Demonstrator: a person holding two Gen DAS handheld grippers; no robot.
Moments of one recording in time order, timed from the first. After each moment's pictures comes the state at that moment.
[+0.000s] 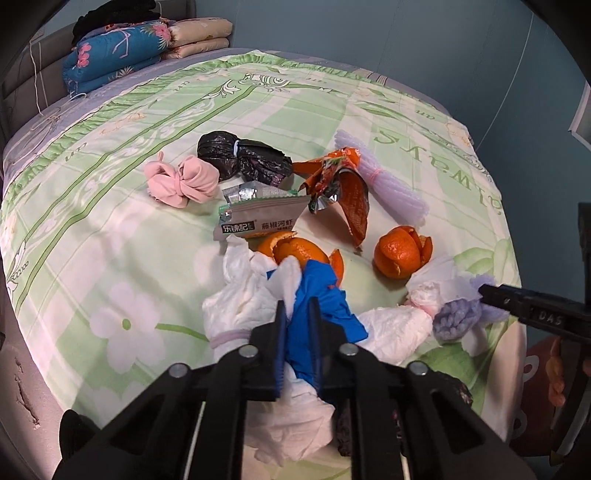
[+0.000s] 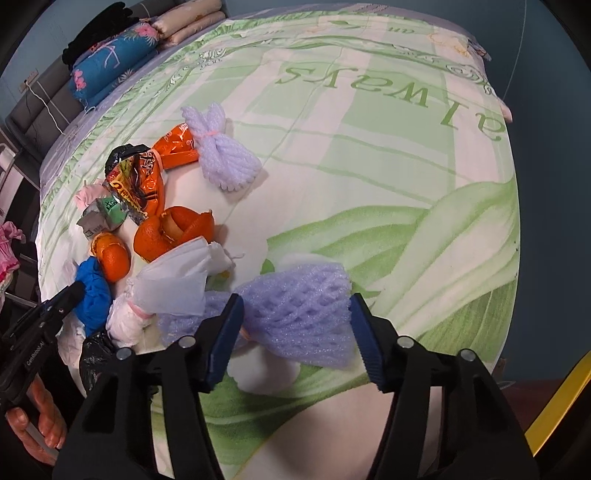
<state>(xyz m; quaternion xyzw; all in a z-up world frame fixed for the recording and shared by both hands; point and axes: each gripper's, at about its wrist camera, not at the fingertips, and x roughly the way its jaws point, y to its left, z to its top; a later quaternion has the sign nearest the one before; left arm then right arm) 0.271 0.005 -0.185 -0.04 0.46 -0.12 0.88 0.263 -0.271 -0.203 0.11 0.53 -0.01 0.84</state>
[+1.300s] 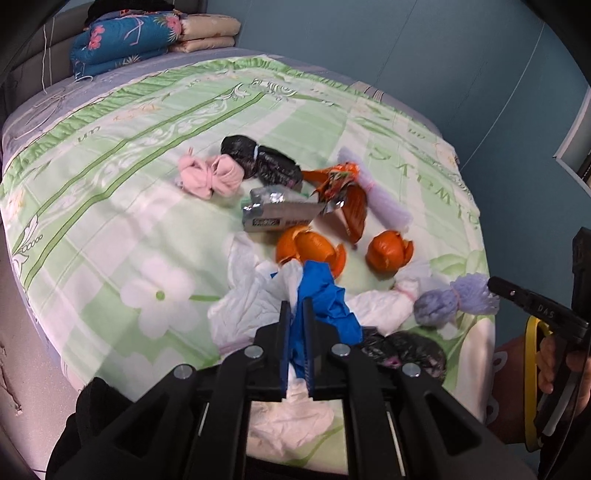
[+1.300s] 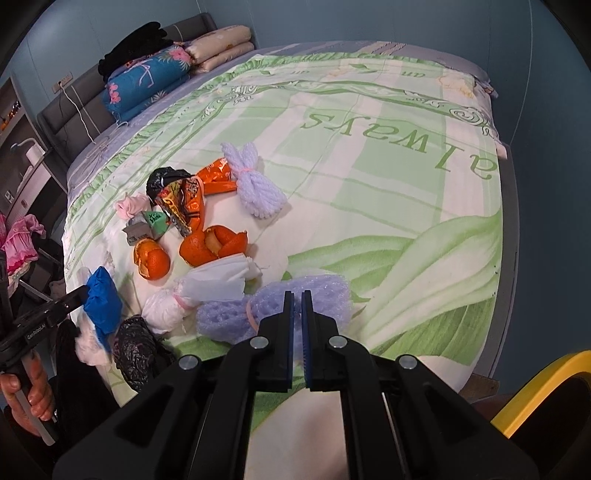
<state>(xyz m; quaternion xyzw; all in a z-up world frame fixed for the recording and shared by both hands) 0.244 0.050 -0.169 -0.08 0.46 -0.14 0.87 0.226 -0.275 -0.160 0.09 0.47 0.04 0.88</state>
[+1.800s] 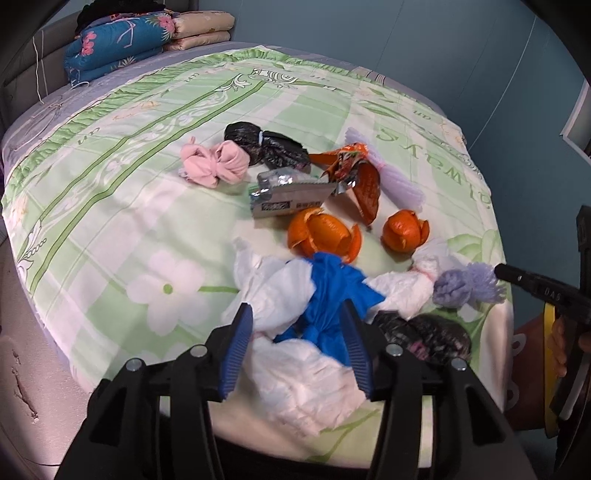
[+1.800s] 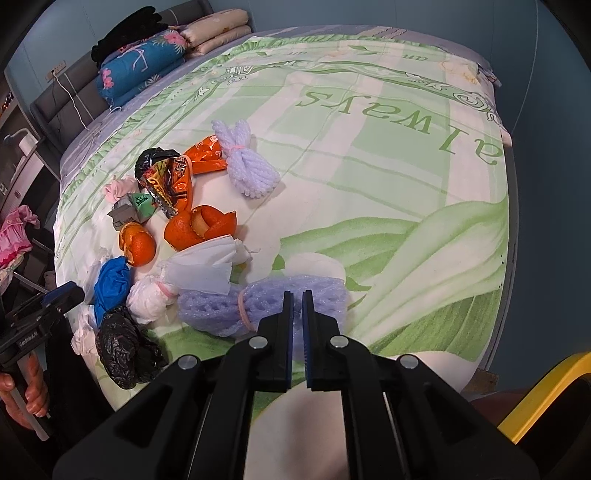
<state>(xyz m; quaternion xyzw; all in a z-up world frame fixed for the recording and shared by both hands) 0.243 0.050 -0.180 -0.04 0.48 -0.13 0.87 0.235 -0.276 -0.179 0.09 0.50 0.03 0.86</state>
